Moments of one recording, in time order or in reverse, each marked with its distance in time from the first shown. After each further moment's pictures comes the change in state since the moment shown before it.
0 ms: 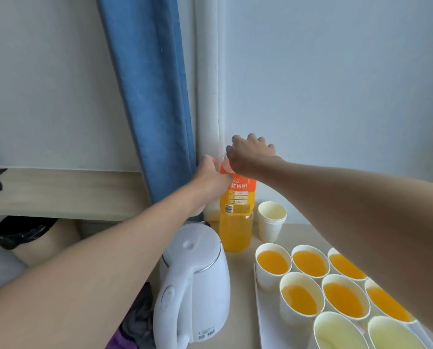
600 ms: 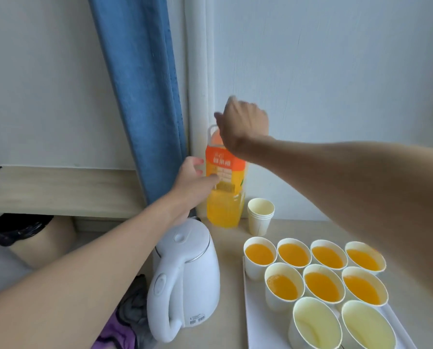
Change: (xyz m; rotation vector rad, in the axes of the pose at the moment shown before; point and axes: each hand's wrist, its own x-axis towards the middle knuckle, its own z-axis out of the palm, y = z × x) left_hand -0.025 -0.006 -0.010 -0.114 0.065 0.019; right_hand -0.017 -0.012 -0.065 0.008 0.393 -0.109
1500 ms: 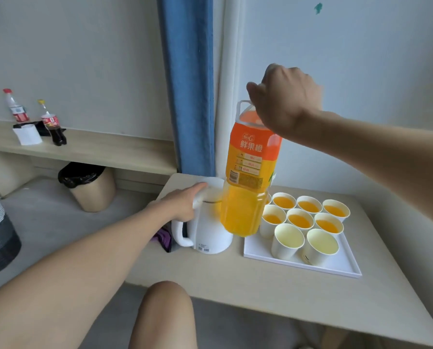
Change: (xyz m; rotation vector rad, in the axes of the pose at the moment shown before) left_hand -0.174 -0.058 -0.063 0.959 -0.326 -0.148; right_hand -0.139 -0.024 -0.201 0.072 -0.023 -0.087
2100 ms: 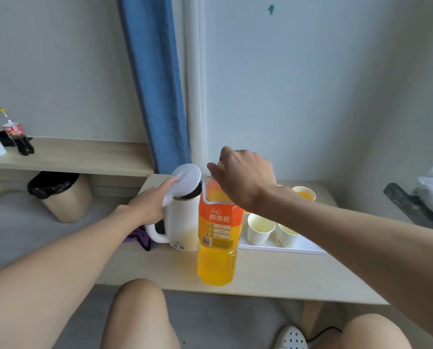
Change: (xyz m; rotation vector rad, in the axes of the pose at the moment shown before) left_hand -0.008 -0.010 0.013 0.004 0.141 0.117; right_hand -0.115 0.013 0.032 0.021 -0.271 -0.056
